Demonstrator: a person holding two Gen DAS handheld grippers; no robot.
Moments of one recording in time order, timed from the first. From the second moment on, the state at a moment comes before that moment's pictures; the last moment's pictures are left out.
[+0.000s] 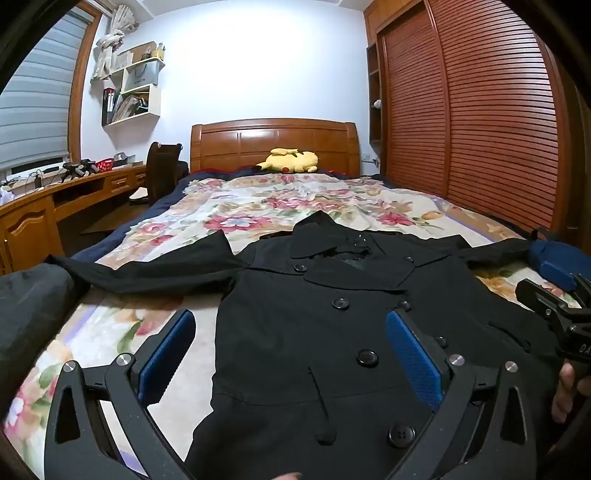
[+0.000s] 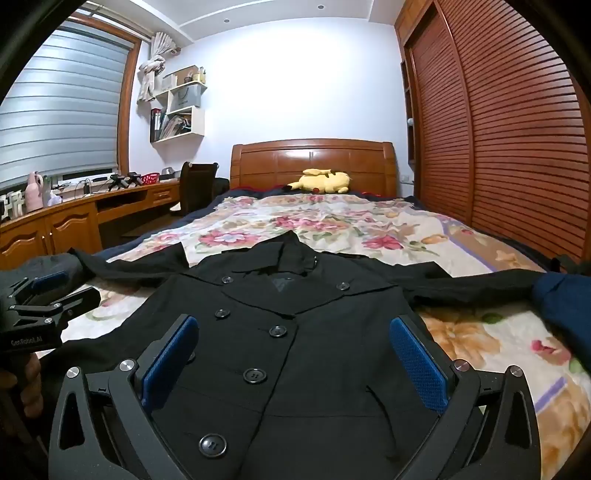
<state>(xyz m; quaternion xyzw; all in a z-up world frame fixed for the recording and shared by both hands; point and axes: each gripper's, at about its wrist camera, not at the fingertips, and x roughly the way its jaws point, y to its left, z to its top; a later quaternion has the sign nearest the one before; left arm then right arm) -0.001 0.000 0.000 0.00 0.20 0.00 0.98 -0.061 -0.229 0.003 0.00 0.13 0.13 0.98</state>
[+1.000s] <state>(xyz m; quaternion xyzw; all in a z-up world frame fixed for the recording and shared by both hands) -0.004 0.005 0.003 -0.01 0.19 0.01 0.98 -0.060 -0.230 0.004 0.00 0.13 0.12 0.98</state>
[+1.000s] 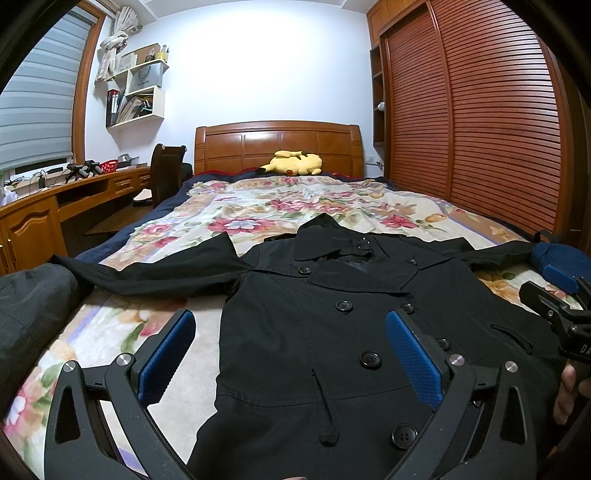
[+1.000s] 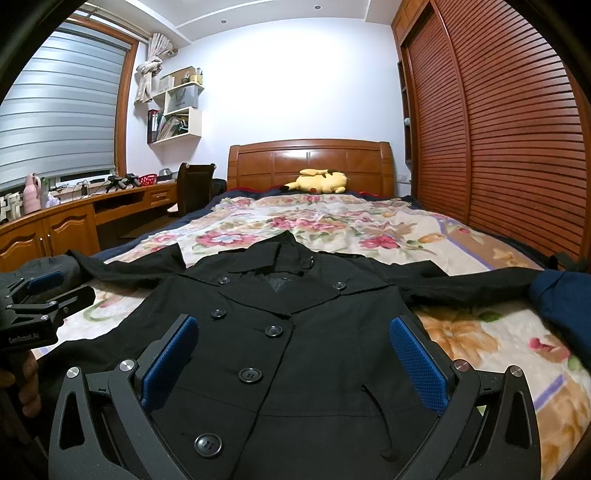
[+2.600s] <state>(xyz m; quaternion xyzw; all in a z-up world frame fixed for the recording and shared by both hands) -0.005 0.006 0.006 -0.01 0.19 0.01 0.98 -0.057 -0.232 0.000 0.00 0.13 0.12 0.98</state>
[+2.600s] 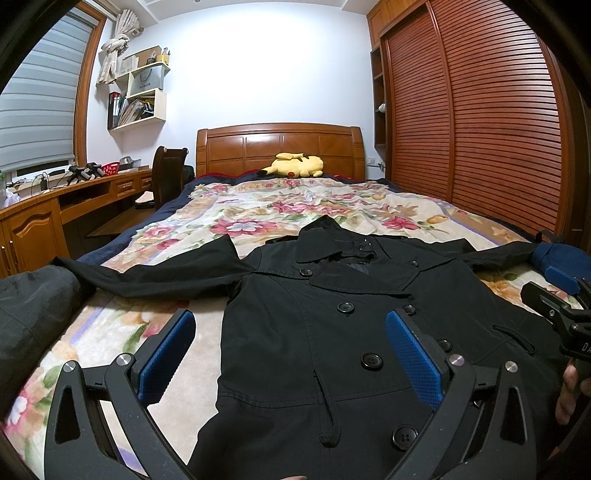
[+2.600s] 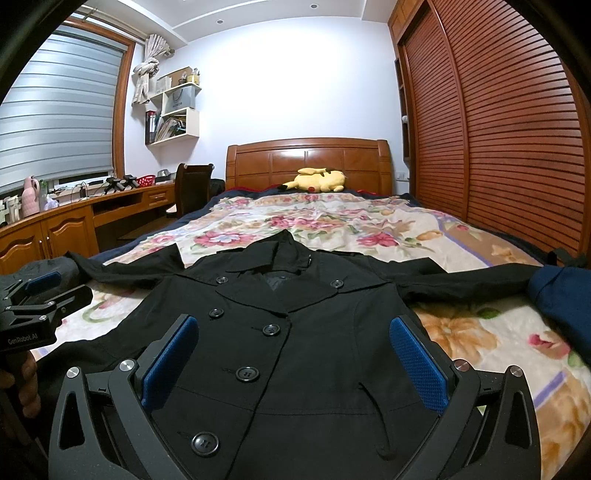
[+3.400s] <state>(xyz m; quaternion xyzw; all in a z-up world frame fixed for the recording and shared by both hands) 0.002 0.010 -0.005 0.00 0.22 0.01 0.98 -0.056 -0.232 0.003 0.01 0.14 0.13 0.98</state>
